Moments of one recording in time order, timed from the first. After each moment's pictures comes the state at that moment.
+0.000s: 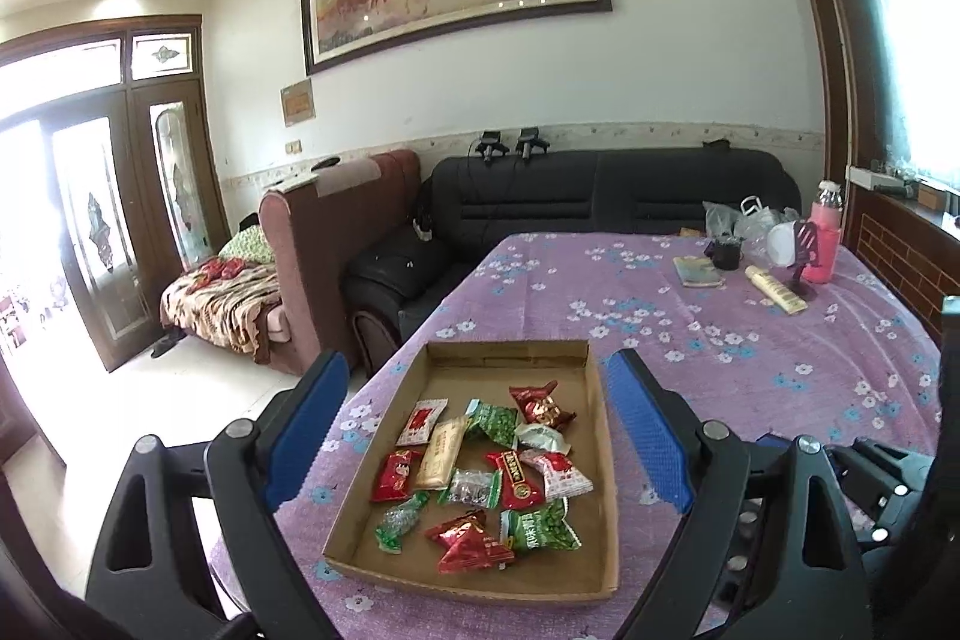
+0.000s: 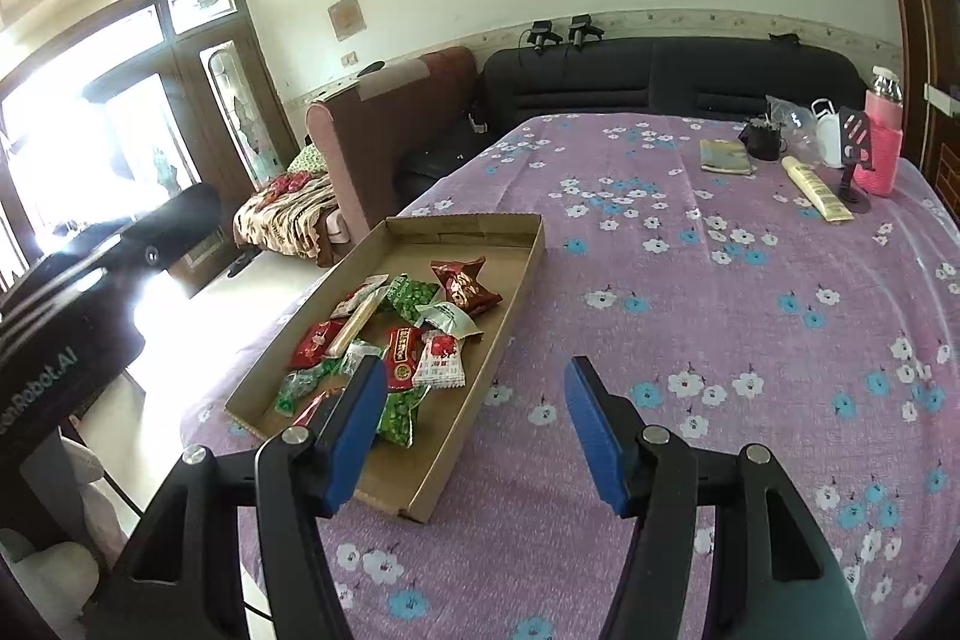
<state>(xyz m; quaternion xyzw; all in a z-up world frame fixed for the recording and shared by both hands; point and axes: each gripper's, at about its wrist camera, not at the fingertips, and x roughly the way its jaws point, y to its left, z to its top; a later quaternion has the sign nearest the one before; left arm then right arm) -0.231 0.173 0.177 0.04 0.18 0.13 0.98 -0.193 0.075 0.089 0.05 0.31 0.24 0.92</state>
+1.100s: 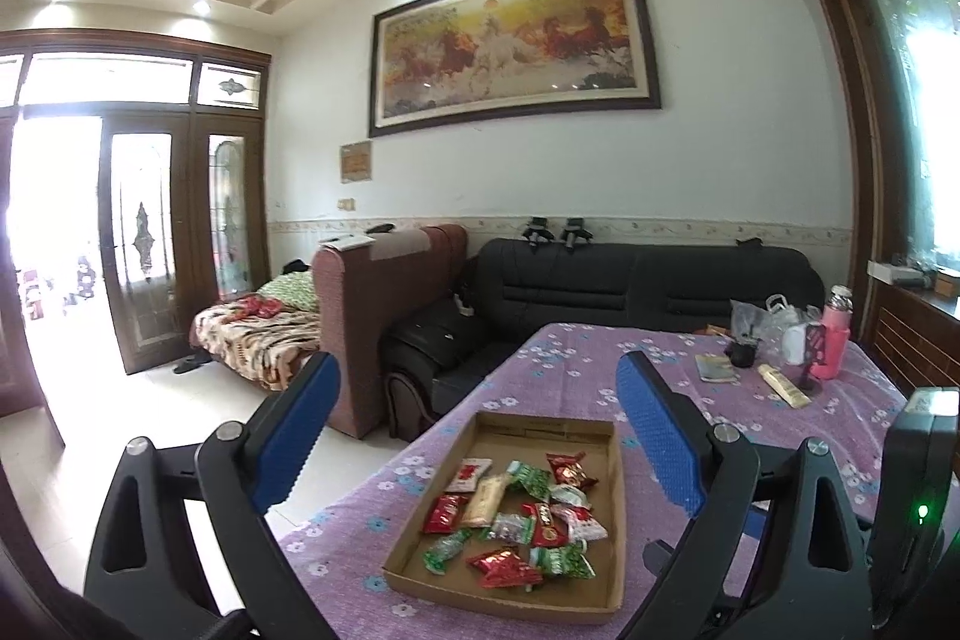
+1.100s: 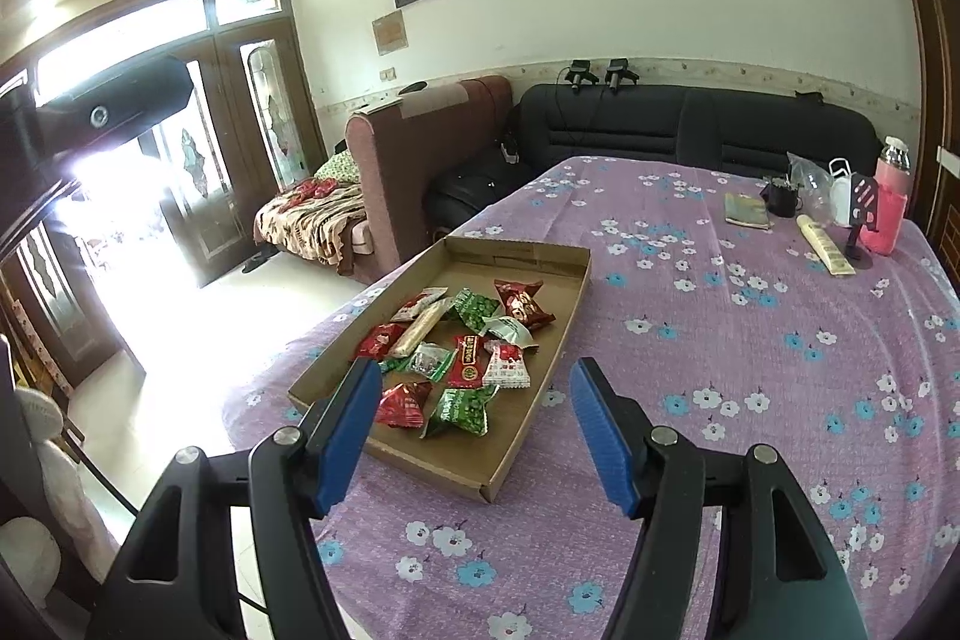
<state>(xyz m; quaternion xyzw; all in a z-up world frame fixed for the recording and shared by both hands) -0.306 0.185 0.214 0.00 0.07 0.19 0.98 -0.240 0.099 0.114 0.01 0.27 0.27 0.92</state>
